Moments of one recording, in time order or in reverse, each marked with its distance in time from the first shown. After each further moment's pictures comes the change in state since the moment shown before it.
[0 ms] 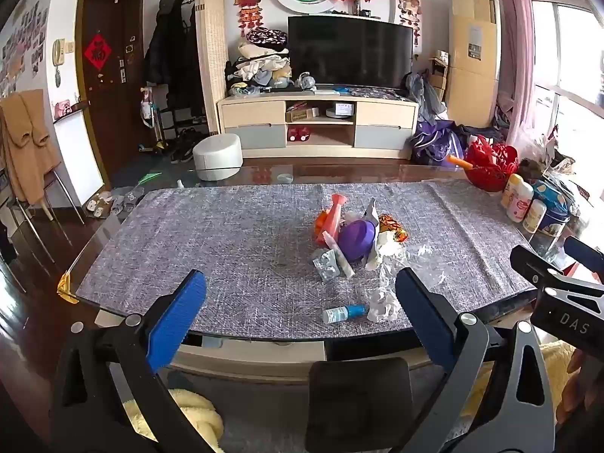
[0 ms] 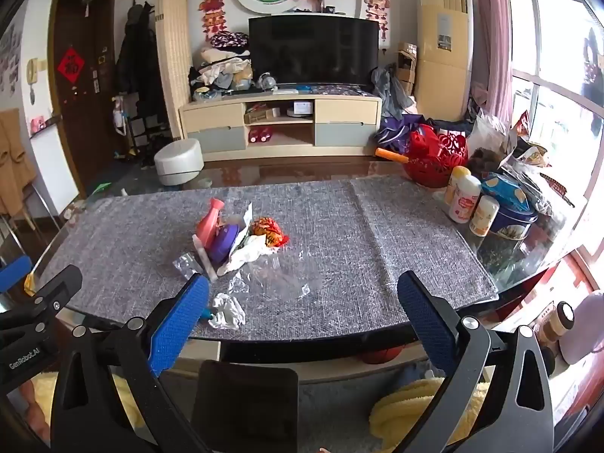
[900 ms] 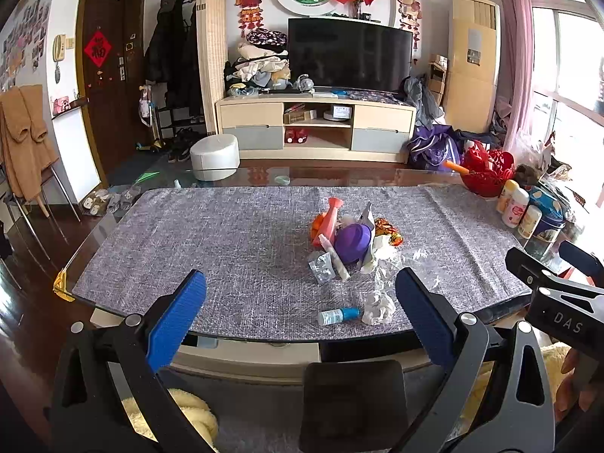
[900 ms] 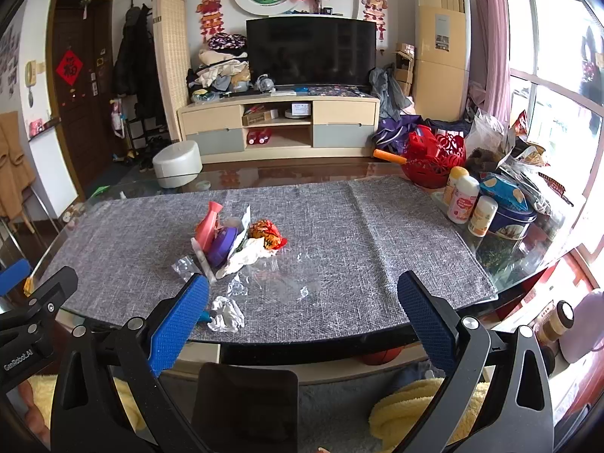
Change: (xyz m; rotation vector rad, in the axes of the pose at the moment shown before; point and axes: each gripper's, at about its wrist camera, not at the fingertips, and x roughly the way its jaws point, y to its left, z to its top) left arm -0.005 -0.003 0.004 -0.015 -0.008 -0.018; right arm 0.000 0.000 0.001 0.012 -0.007 -0.001
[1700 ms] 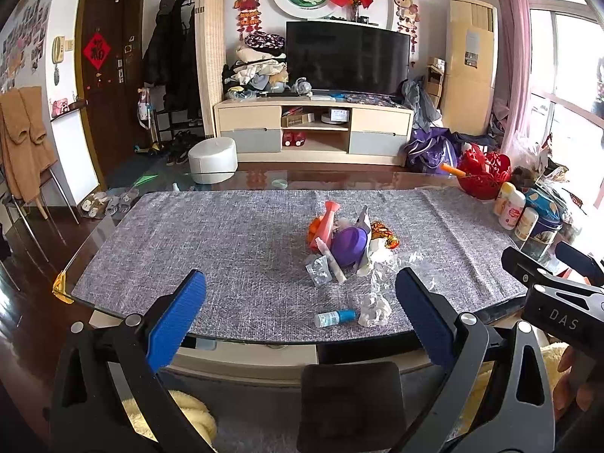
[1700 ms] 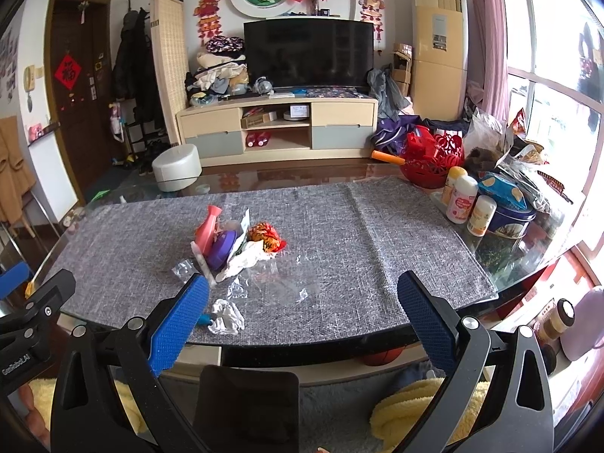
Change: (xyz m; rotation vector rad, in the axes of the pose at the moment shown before) left arm -0.006 -0.003 0.005 -0.004 -0.010 -0.009; right arm -0.003 -0.003 0.002 0.011 -0.004 0.002
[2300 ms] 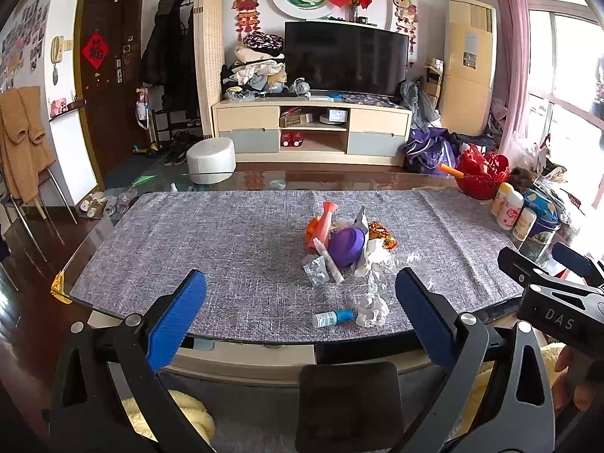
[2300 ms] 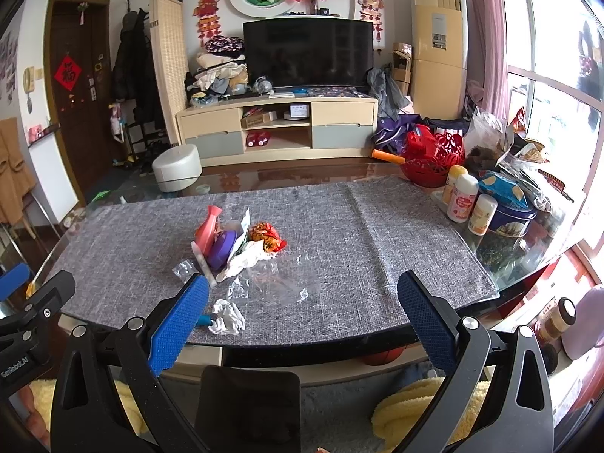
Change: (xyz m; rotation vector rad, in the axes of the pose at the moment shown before) left arm -0.001 -0.004 0.001 0.000 -0.001 -0.004; right arm 0.001 -0.002 0.001 0.004 0.000 0.004
